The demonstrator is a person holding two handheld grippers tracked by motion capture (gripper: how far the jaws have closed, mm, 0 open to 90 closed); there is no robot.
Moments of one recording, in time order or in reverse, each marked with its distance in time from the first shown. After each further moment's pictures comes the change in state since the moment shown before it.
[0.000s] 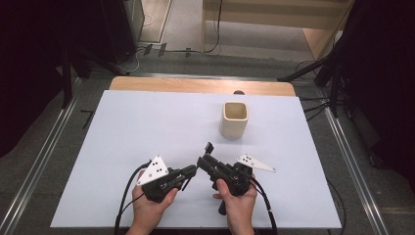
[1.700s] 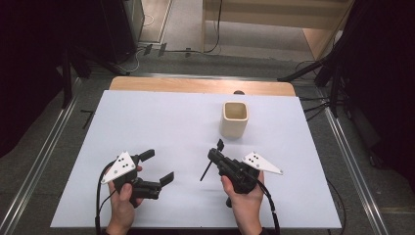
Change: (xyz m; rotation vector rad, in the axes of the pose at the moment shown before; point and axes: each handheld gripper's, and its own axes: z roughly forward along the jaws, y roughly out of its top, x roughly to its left) left arm 0.043 -0.004 -0.056 -0.108 0.109 -0.042; right arm 0.000 0.012 -0.012 -0.082 -0.115 -0.202
